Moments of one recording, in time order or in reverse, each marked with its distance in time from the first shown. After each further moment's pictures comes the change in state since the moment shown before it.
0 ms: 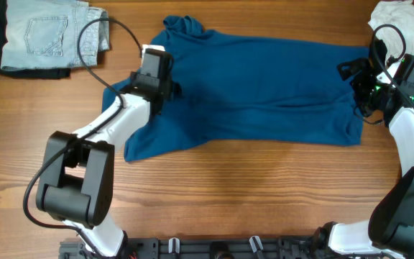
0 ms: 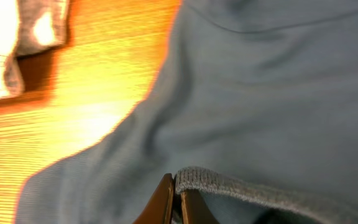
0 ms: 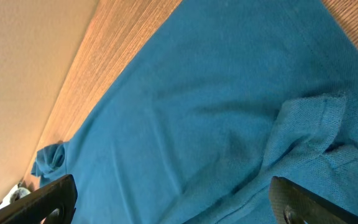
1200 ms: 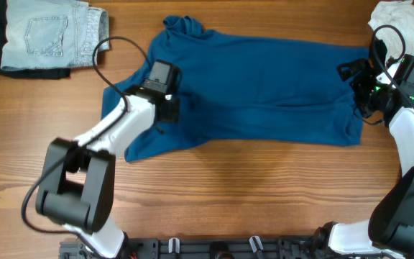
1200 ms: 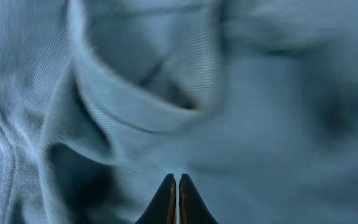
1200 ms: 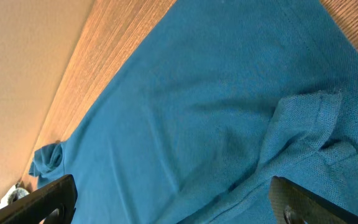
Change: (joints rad) left arm -0.040 -0.023 0.014 -0.398 0.200 -0.074; right arm 0.000 0.000 0.000 -0.011 0.004 0.000
